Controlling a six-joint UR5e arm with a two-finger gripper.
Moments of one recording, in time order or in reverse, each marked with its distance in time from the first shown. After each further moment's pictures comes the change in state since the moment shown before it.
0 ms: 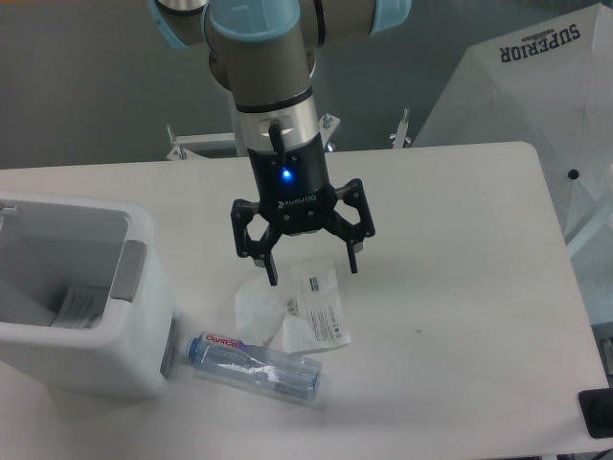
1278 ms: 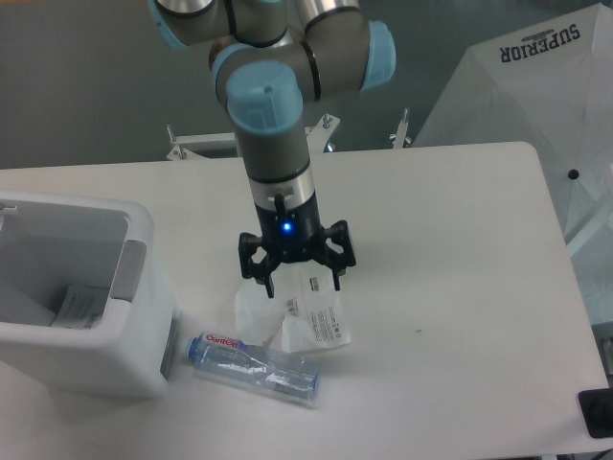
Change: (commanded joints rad) arm -0.021 -0.115 -0.229 0.075 0.002 0.012
